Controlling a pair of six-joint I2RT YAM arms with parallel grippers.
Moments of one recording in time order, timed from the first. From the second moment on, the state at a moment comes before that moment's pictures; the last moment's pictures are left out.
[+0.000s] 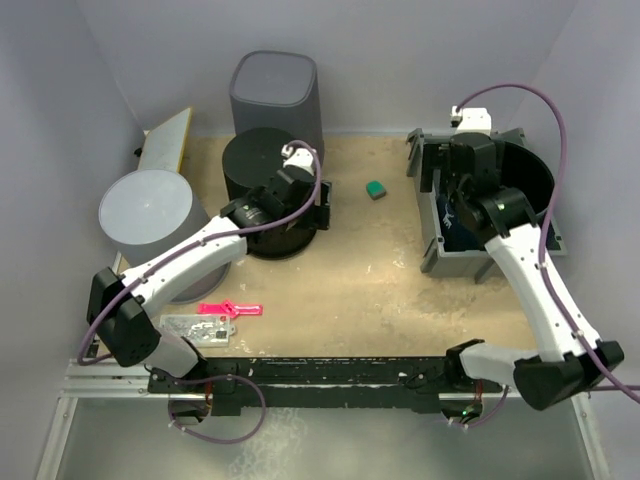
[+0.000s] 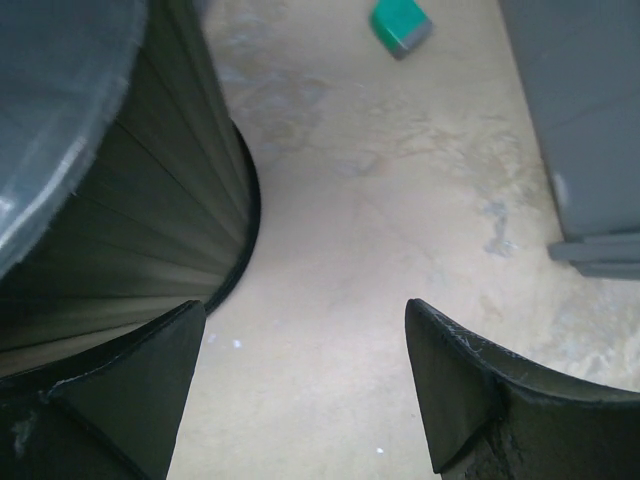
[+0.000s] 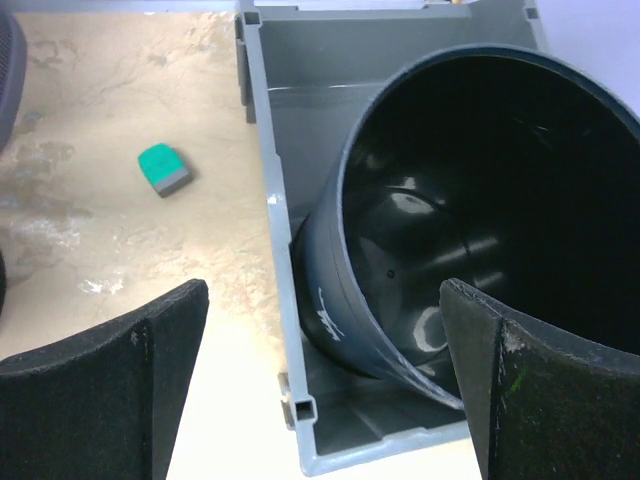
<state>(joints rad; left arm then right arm) -0.79 1.51 1.35 -0.49 -0.28 -0.49 0.36 1.19 1.41 -0.72 0.57 0.09</state>
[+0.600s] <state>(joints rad) -0.65 1.40 1.29 -0.55 -0.33 -0.52 0.18 1.34 1.44 -0.75 0.34 0.13</state>
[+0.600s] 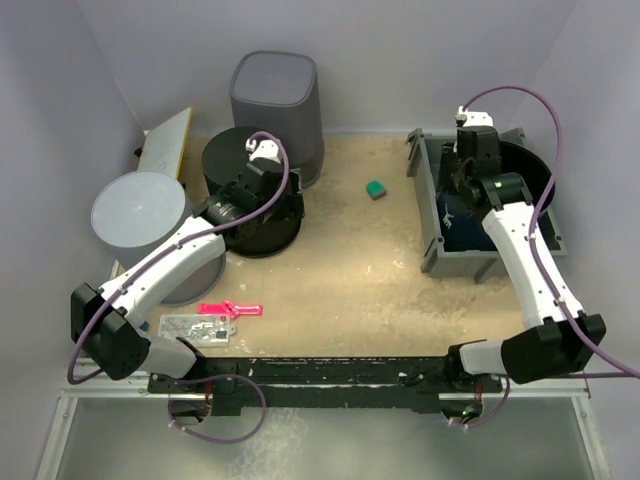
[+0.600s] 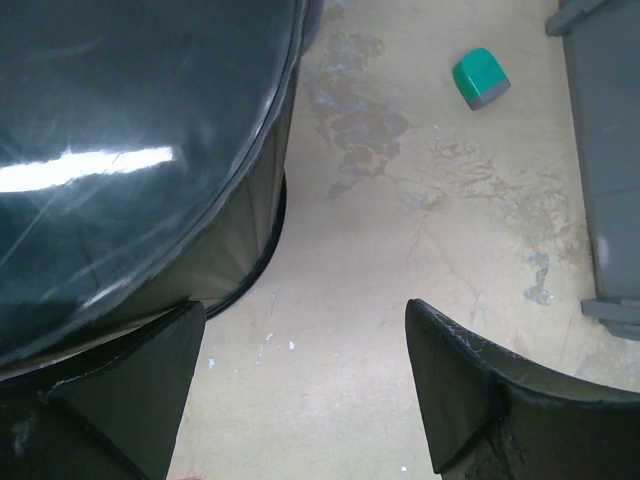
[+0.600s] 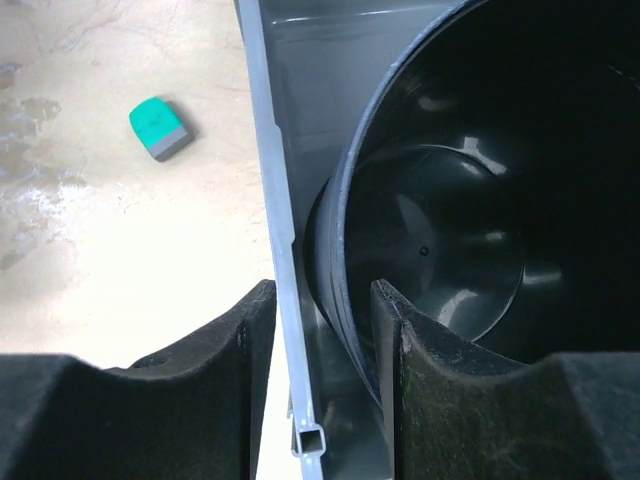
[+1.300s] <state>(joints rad) -0.64 1.16 1.41 -0.53 -0.12 -0.56 0.17 1.27 1.59 -0.88 0.32 0.14</state>
